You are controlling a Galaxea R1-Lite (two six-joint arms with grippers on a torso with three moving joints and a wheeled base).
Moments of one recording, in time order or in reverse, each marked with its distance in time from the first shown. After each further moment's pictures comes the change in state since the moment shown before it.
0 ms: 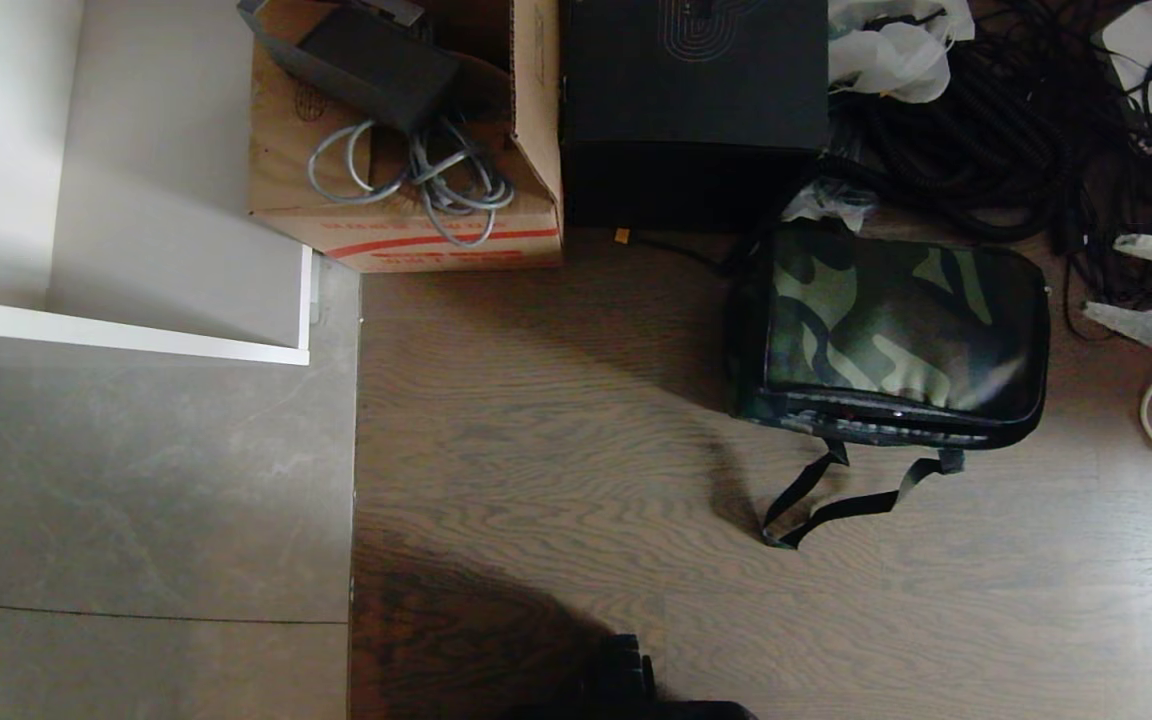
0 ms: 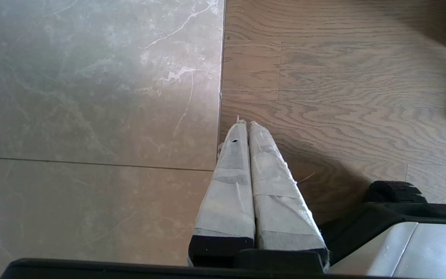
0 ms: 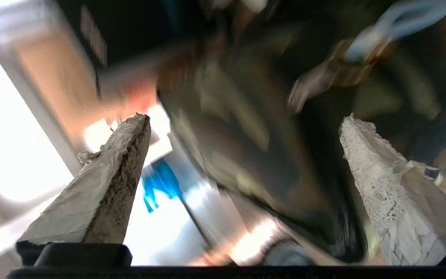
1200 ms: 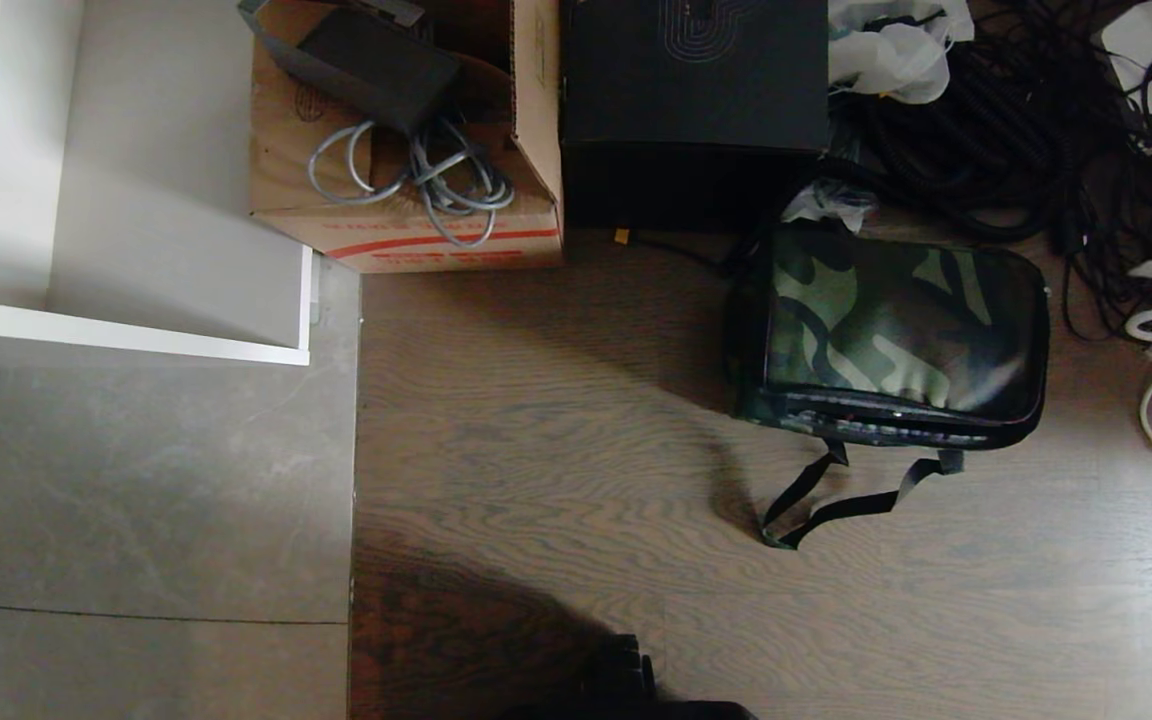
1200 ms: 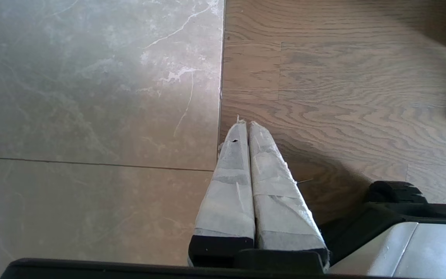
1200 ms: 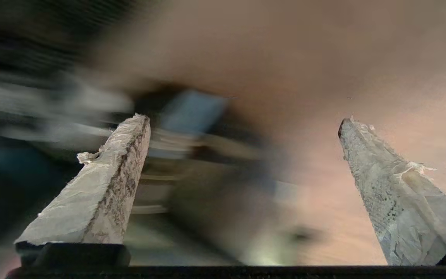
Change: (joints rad) left arm 0.000 0.000 0.000 0.000 0.000 -0.001; right arm -0.027 -0.003 -0.343 1.054 -0.621 -0.405
